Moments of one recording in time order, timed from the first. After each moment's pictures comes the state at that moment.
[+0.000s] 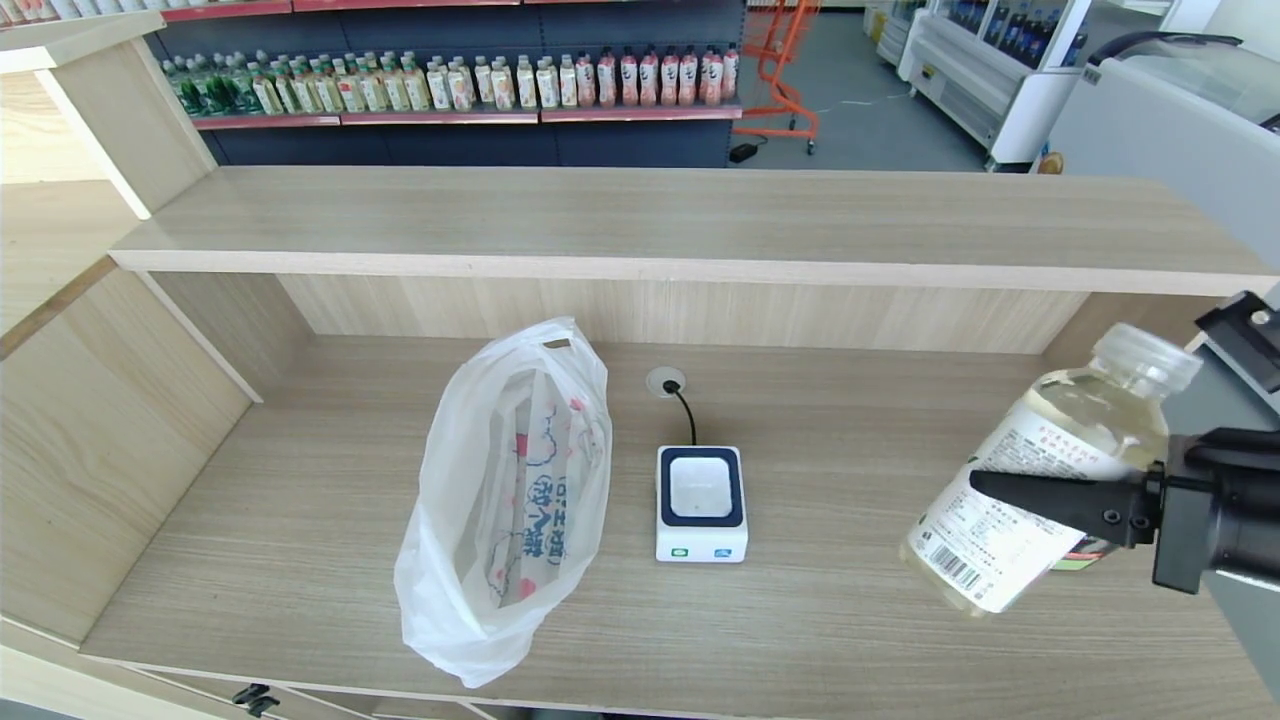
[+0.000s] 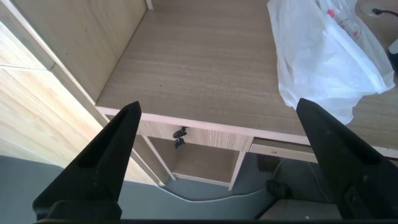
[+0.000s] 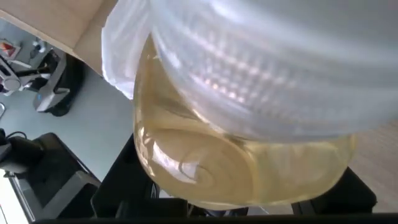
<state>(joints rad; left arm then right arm) 0.00 0.00 0.00 0.05 0.13 0.02 0.25 1.18 -0.64 -0.22 0.49 0.06</state>
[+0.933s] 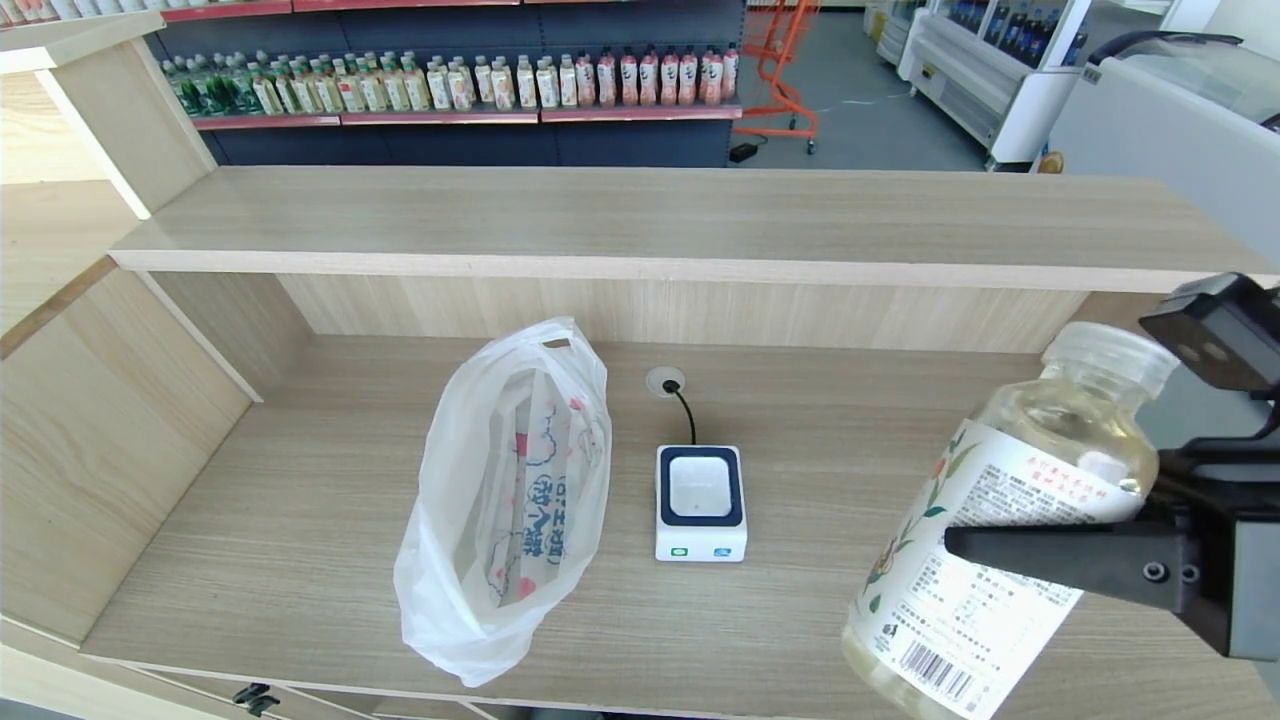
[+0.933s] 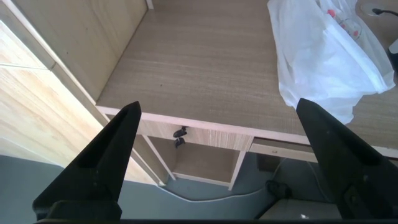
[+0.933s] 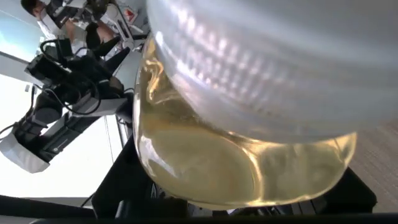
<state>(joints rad) 0.00 0.00 0.00 0.05 0.13 0.02 0.43 1.21 -0.67 -0.25 0.77 0.21</state>
